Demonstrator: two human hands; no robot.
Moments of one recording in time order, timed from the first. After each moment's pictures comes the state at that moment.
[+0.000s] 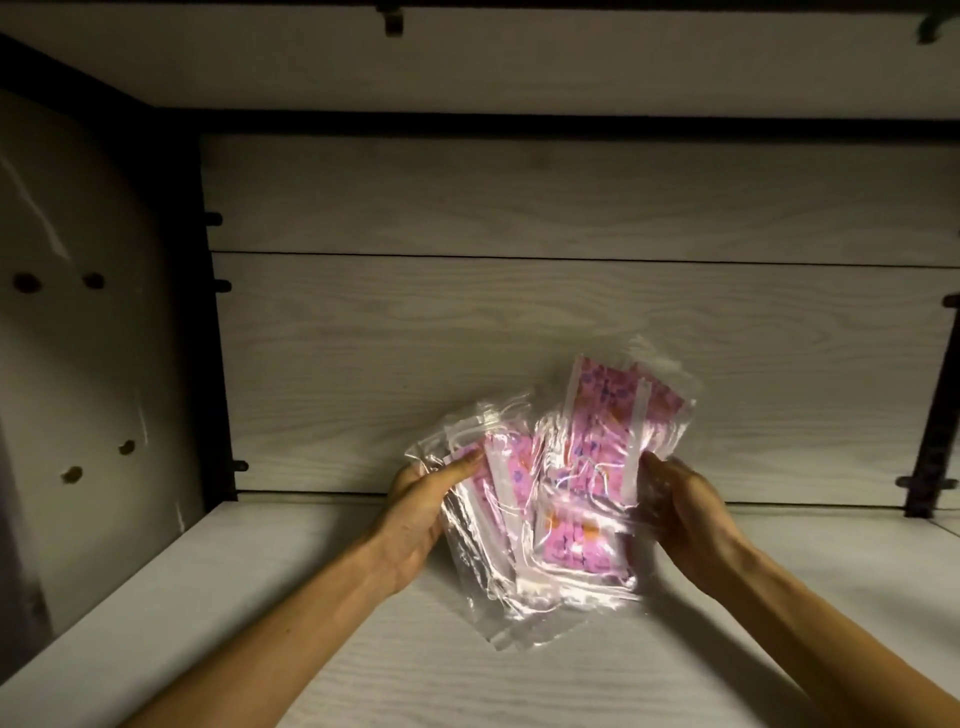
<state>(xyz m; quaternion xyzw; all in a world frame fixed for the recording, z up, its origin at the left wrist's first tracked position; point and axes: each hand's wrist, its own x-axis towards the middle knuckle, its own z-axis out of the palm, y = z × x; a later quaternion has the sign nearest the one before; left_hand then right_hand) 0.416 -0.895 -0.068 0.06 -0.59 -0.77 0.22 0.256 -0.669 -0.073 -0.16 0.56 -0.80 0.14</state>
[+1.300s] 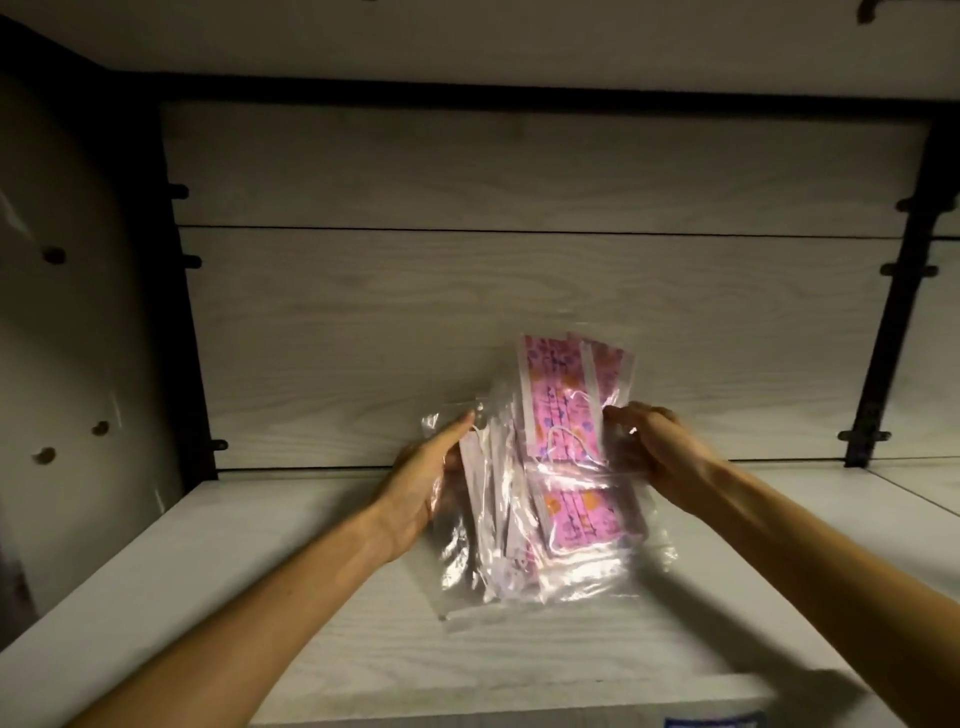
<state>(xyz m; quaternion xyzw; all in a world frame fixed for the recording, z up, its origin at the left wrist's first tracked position) 0.417 -0.880 -0.066 0.09 -0.64 -0.74 0.16 0.279 -0.663 -0.031 -0.18 0.67 -0.71 0.11</state>
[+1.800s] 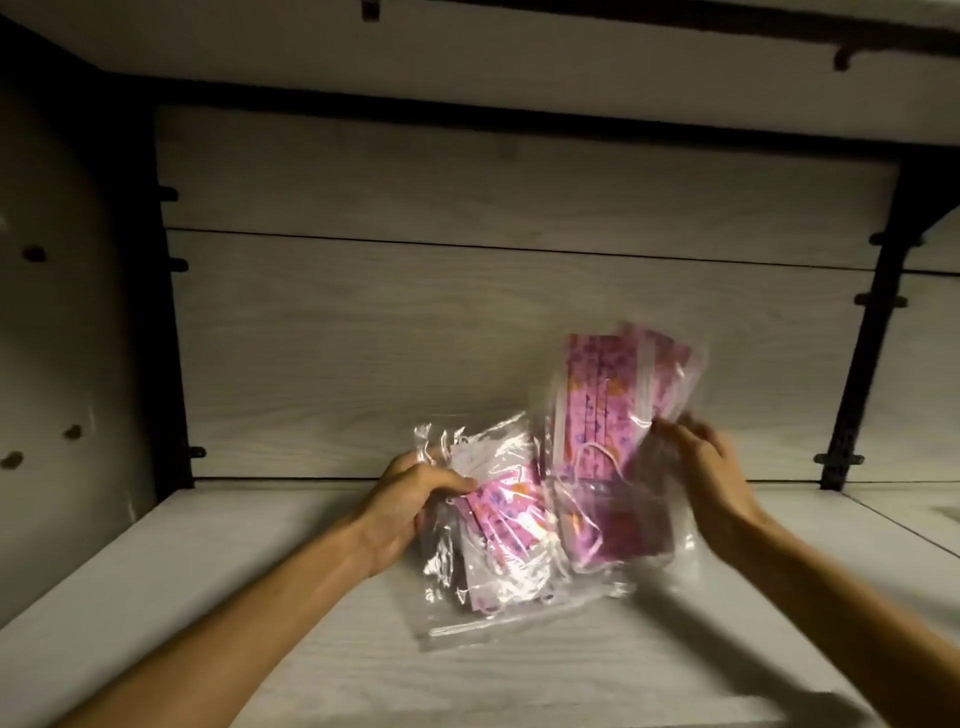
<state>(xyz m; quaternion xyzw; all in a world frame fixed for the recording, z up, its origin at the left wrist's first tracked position) 0.418 -0.882 -0.068 0.07 -0.65 -0.74 0.15 0.283 -0.620 -0.034 -0.19 0.67 -0.71 -0.06</state>
